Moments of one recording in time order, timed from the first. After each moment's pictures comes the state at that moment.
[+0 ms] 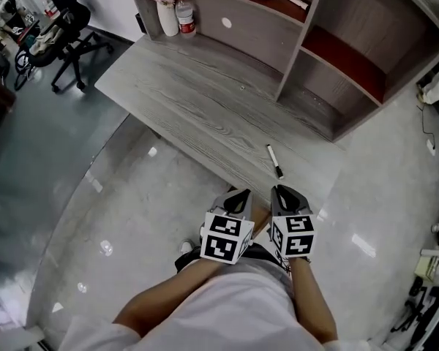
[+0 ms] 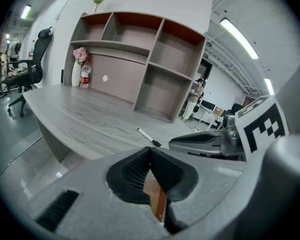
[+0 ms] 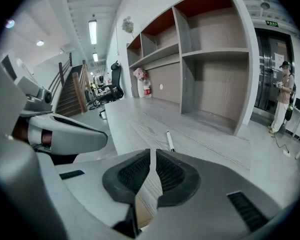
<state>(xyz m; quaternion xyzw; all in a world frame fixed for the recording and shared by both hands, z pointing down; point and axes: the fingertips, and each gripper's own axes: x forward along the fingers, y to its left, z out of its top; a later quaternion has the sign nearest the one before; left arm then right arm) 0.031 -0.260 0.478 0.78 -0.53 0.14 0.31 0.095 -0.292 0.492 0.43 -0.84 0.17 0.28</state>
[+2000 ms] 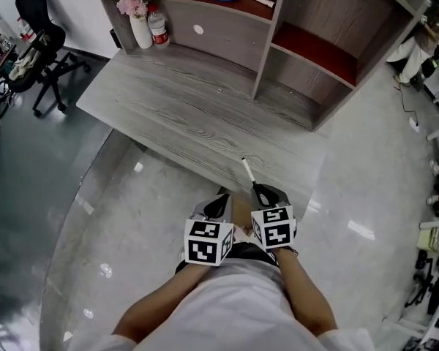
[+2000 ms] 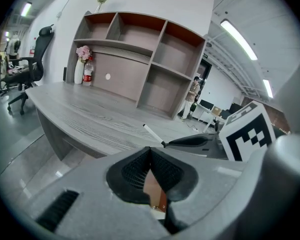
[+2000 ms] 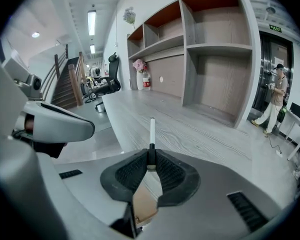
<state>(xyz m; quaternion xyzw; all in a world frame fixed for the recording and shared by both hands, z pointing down) 0.007 -0.234 0.488 0.78 -0.52 0.14 0.31 0.081 -0.274 0.521 0.44 -0.82 0.17 0.32</state>
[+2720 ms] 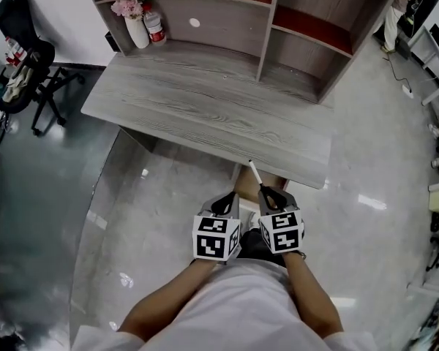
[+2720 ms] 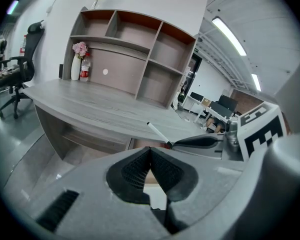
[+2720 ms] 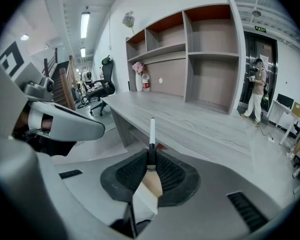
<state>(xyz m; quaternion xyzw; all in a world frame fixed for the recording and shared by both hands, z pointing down) -0.042 -0.173 0.501 0.81 -0.47 0.18 0.31 0.039 -0.187 0.521 0.49 -0.80 0.19 0.30</state>
